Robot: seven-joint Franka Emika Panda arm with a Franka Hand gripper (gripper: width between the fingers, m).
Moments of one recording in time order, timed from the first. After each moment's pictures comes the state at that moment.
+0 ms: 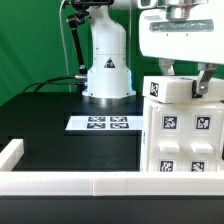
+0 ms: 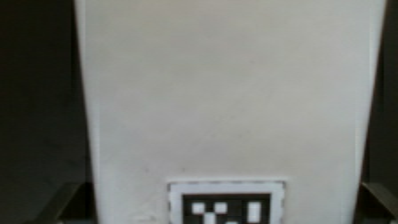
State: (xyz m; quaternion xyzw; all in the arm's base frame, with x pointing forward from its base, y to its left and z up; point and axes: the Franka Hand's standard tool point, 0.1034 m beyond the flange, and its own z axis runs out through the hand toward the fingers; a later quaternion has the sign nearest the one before) arm 0.625 0.085 0.155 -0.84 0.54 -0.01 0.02
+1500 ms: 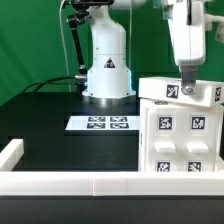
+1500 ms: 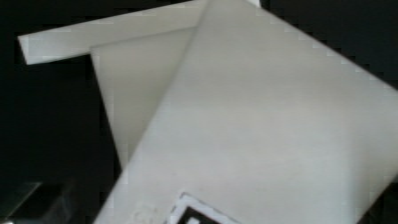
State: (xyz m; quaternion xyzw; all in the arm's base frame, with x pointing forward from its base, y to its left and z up) arm 0.625 0.090 0.168 -0.63 0.77 0.03 0.06
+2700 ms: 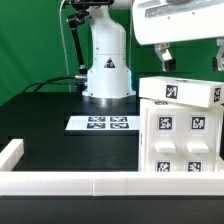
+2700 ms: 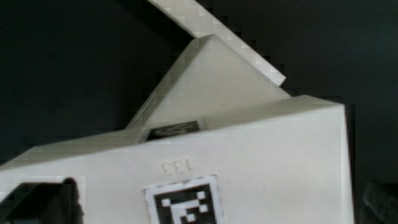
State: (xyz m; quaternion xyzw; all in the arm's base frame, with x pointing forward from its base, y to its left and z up) arm 0.617 0.097 0.183 -0.91 0.42 0.01 0.08
